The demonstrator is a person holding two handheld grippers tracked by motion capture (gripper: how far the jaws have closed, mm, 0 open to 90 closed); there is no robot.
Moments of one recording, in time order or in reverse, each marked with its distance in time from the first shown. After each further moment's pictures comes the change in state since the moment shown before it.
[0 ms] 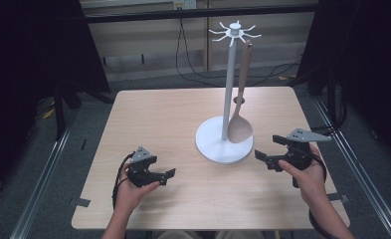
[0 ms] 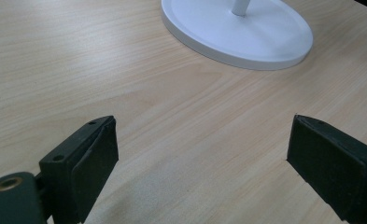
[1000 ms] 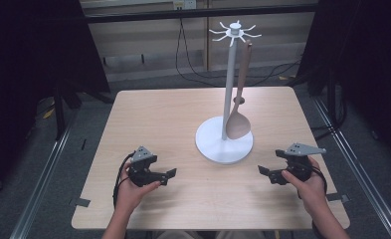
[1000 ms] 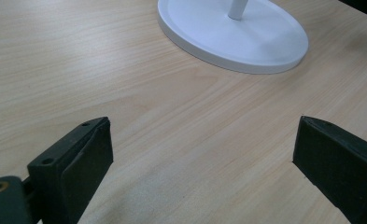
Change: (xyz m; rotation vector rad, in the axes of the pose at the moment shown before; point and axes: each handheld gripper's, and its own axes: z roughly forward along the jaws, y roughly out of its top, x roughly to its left) left arm 0.000 0.001 0.002 -0.011 -0.016 -0.003; right arm -0.012 -0.047 0.004 0.129 -0.008 -0.032
